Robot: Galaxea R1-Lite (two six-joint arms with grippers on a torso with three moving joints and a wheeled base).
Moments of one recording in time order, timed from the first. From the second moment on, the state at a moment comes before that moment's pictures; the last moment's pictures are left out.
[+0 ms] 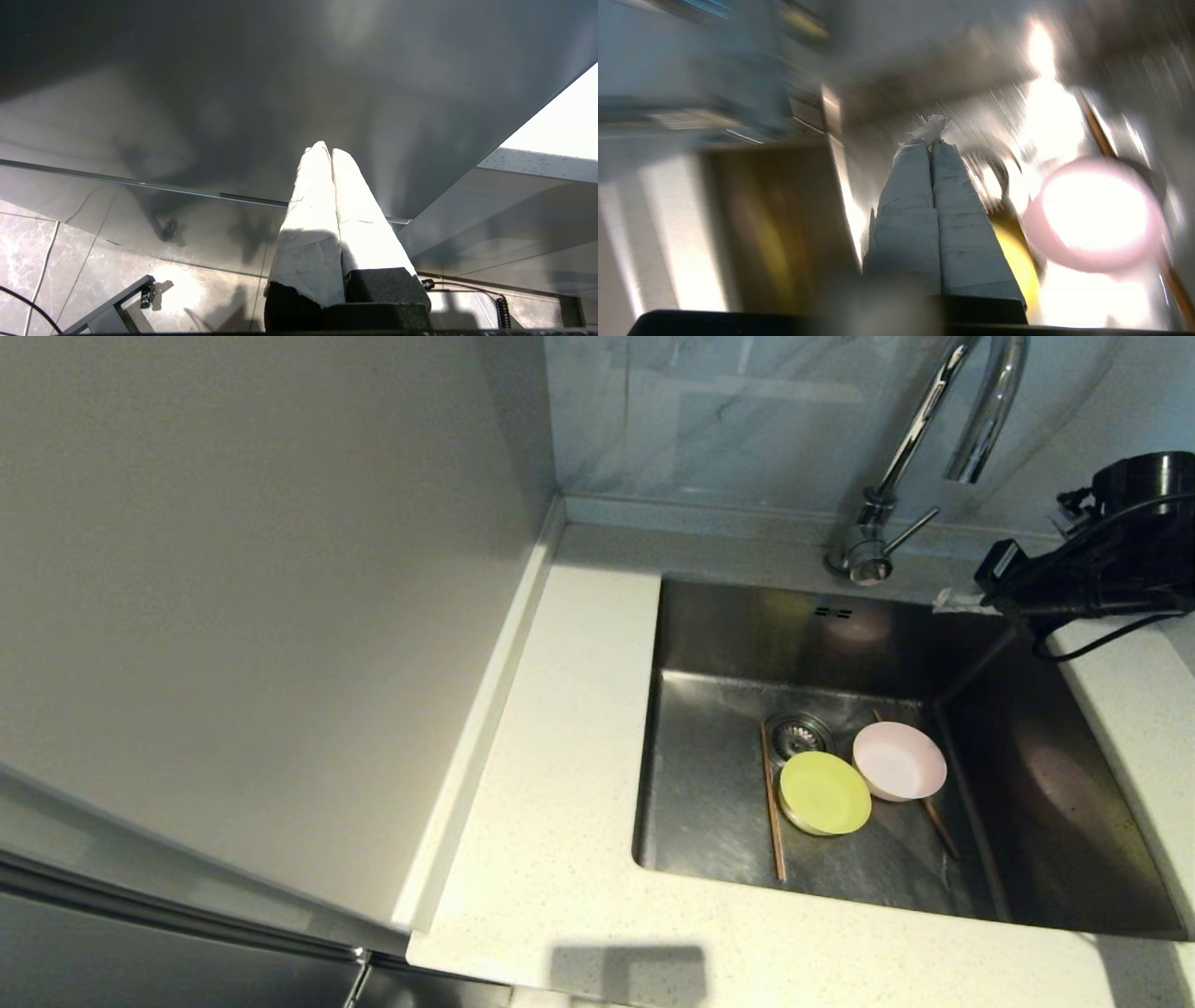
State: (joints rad) left arm 0.00 0.00 0.00 0.00 0.02 -0.03; right arm -0.22 2.11 -1.98 0.34 0.43 0.58
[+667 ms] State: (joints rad) left arm 0.00 0.00 0.00 0.00 0.02 -0.03; right arm -0.22 2.01 -1.98 0.21 0.71 0.61
